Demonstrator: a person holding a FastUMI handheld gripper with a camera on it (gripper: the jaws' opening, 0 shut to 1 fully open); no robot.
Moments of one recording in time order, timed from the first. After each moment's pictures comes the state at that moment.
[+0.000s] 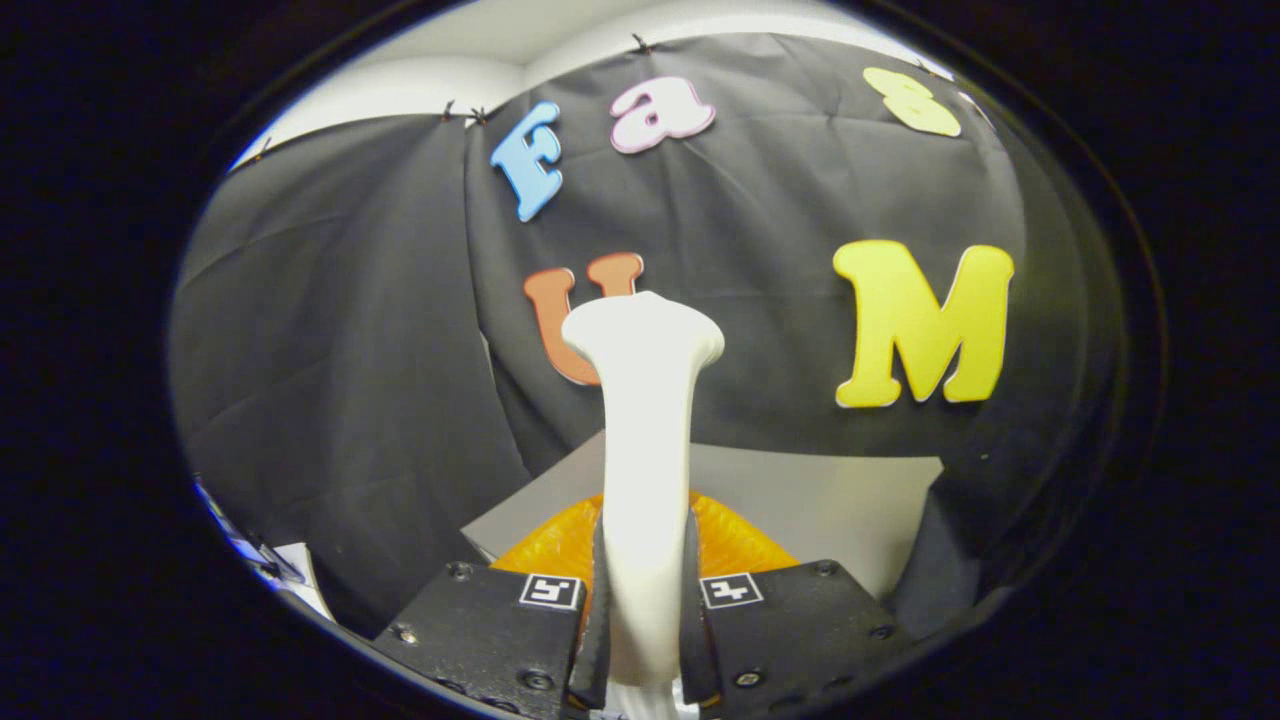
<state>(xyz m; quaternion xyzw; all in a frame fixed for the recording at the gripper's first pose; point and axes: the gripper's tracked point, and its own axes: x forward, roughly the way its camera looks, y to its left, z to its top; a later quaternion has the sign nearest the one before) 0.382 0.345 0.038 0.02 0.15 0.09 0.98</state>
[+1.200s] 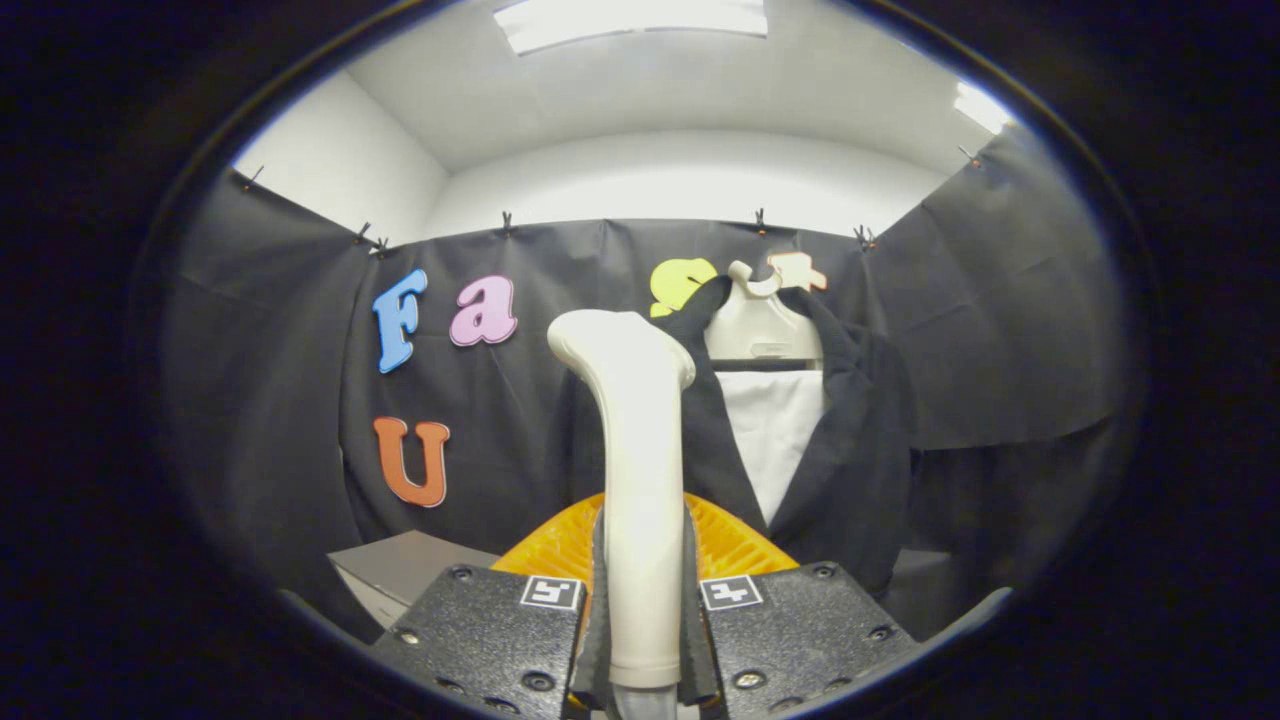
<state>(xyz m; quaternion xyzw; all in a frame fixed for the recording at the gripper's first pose) 0.160 0.077 0.209 -0.05 -0.07 -0.12 0.99</state>
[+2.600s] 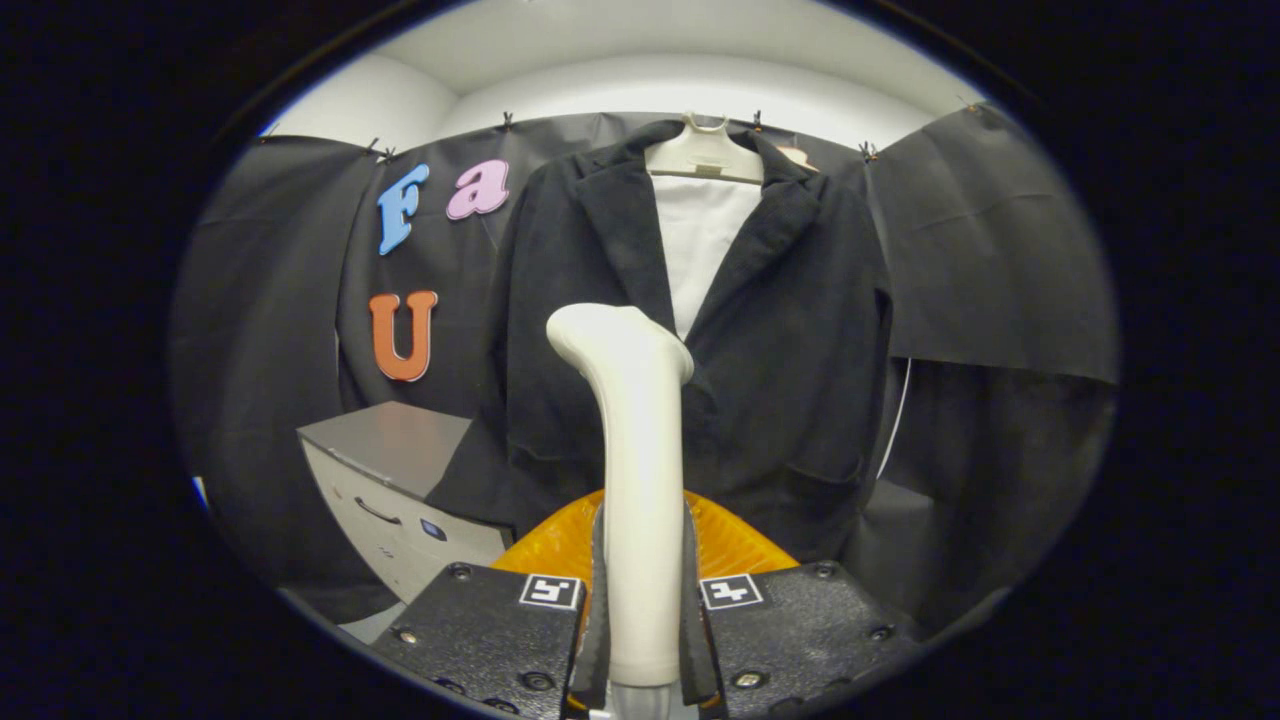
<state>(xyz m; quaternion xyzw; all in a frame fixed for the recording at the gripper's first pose) 0.116 -0.014 0.039 -0.06 0.07 -0.13 0.99</state>
